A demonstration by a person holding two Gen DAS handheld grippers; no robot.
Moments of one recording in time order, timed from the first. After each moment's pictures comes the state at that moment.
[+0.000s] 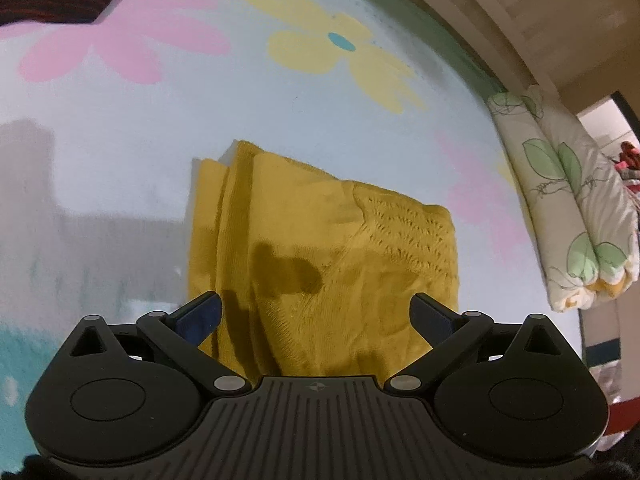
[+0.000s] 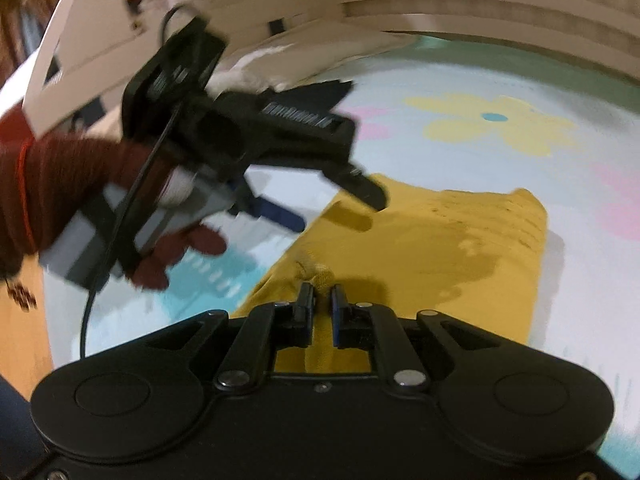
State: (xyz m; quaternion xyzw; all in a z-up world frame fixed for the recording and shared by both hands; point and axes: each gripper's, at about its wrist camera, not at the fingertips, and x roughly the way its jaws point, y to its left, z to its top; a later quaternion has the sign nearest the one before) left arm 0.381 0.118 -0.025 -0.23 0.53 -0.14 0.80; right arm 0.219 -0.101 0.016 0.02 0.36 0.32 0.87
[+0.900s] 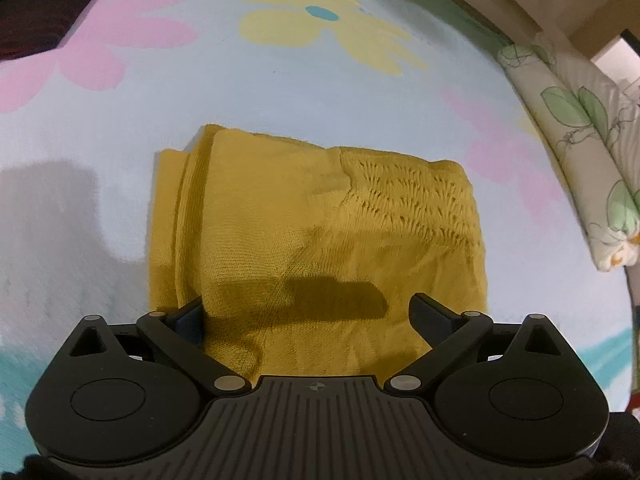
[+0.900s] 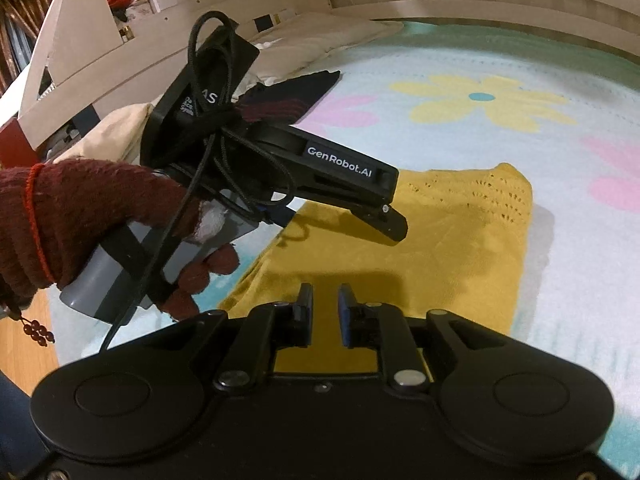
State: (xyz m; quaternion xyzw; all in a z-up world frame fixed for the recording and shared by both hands) left arm 0.381 0.071 -0.038 -0.13 0.54 -0.13 0.82; right arm 0.233 -0.106 0.002 0.02 0.38 0.33 0.86
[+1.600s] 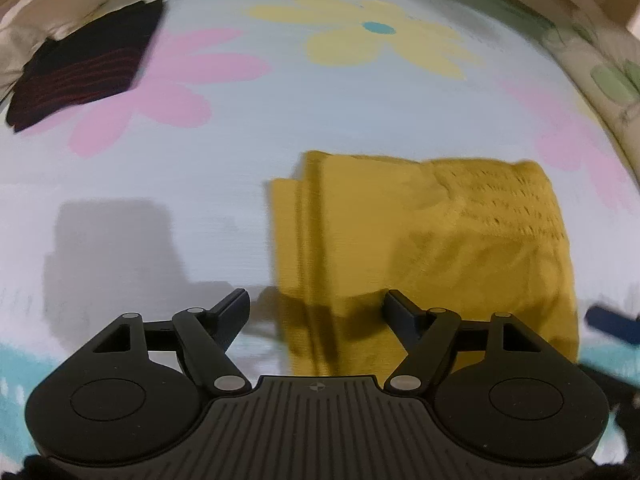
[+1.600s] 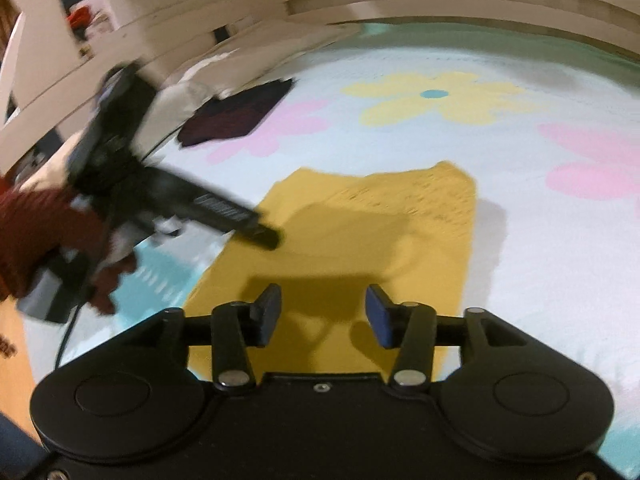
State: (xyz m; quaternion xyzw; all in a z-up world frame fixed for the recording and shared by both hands) left arm 0.375 0.104 -0.024 -0.03 0.53 -0.04 0.85; right arm 0.266 -0.138 -0.003 0.05 0.38 0.27 0.88
